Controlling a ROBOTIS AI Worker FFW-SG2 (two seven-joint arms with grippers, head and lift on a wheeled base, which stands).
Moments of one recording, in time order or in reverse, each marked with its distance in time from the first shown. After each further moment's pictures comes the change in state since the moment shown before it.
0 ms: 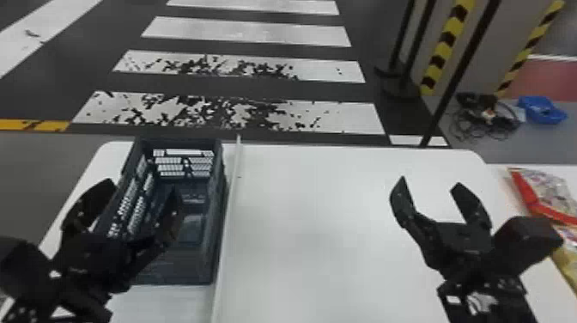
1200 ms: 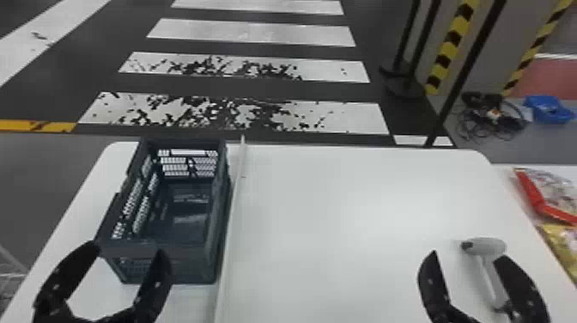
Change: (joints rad) left arm 0.294 -0.005 0.028 -0.032 0.015 -0.217 -0.043; right arm 0.381 -0.140 0.074 -0.033 0.055 -0.422 -0.140
